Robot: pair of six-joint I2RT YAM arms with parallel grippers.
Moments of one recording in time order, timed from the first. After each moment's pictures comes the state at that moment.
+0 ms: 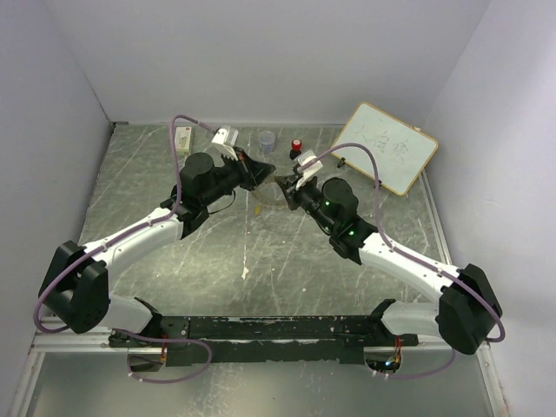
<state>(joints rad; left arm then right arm) -0.63 1.39 0.94 0.46 0.22 -0.58 0.73 1.24 0.77 0.46 0.01 -0.07</state>
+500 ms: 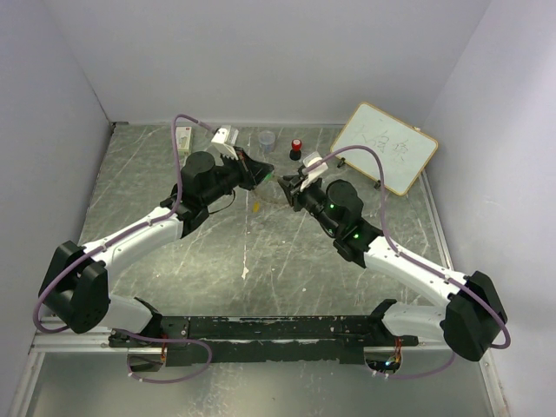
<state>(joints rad) -0.63 1.39 0.96 0.42 0.19 -0.57 0.73 1.17 0.75 0.44 0.04 -0.07</state>
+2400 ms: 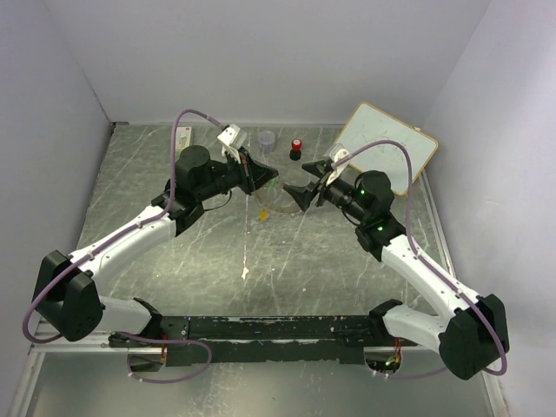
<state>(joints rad) -0.63 1.34 1.02 0.29 0.40 -0.39 0.47 1.08 0.76 0.38 -0.44 -0.05</state>
